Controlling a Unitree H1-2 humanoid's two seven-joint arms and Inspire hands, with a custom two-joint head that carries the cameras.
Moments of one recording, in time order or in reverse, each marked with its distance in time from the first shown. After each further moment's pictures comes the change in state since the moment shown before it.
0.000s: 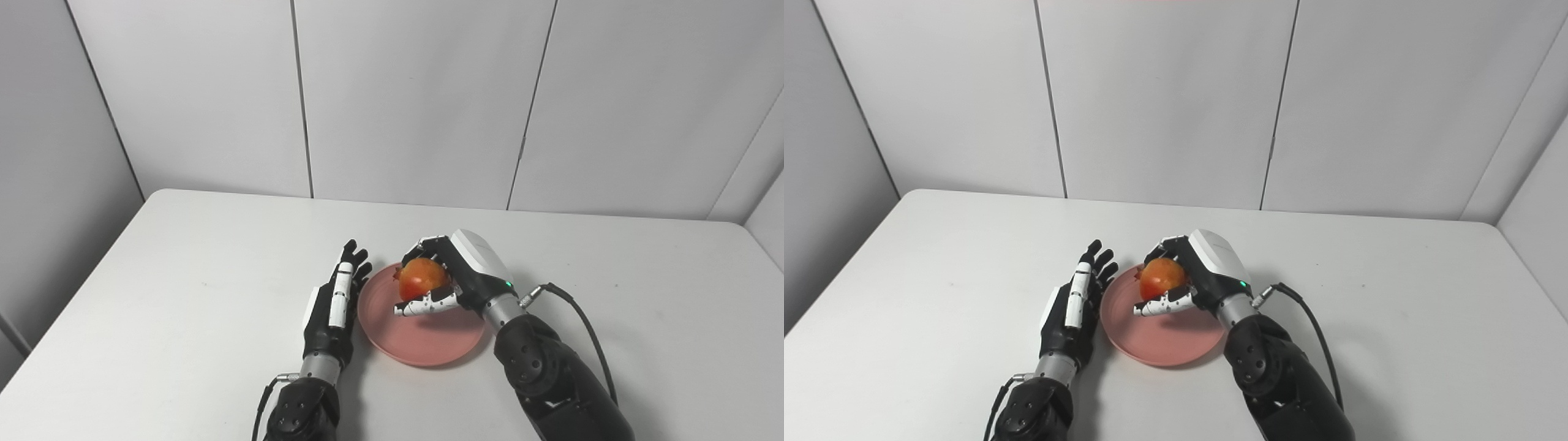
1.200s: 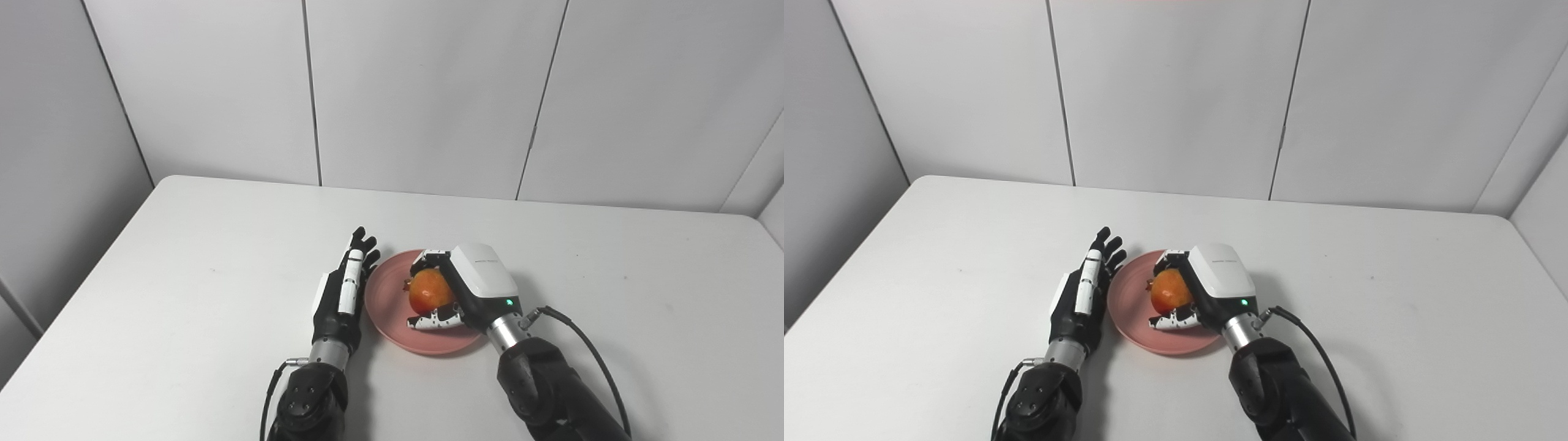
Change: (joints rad) left arm -0.001 -0.002 0.001 0.004 0.008 -0.007 0.003; right arm 0.046 -0.028 0.068 0.103 -0.221 -0.198 -0.203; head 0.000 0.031
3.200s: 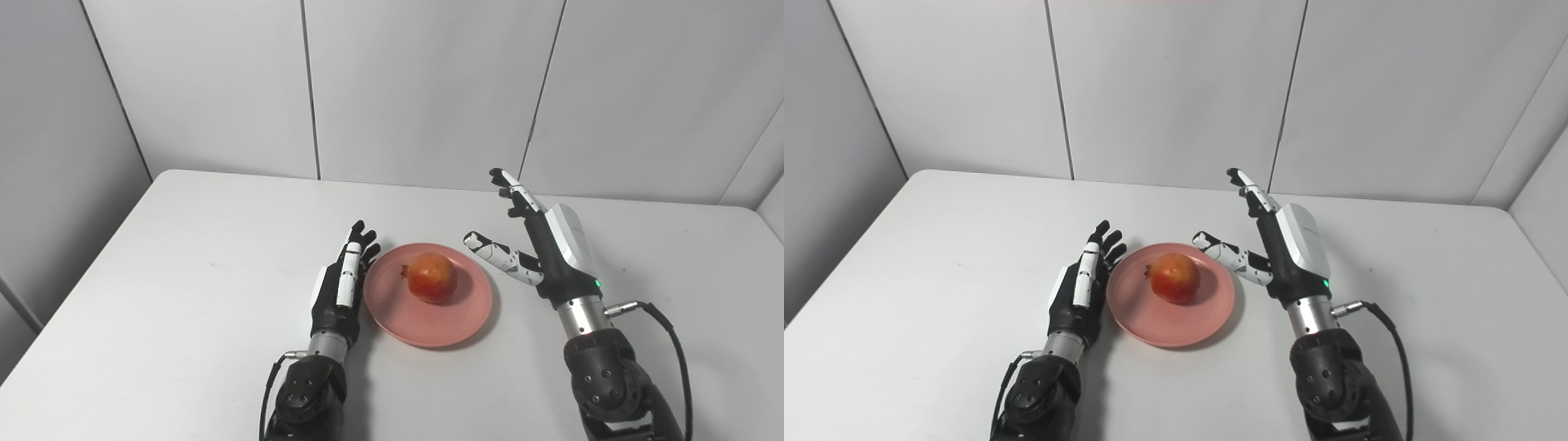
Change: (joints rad) left arm 0.003 0.008 0.000 -0.010 -0.011 0.004 -0.009; right arm 0.161 0.003 -0.320 -0.345 0.289 0.008 0.073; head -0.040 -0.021
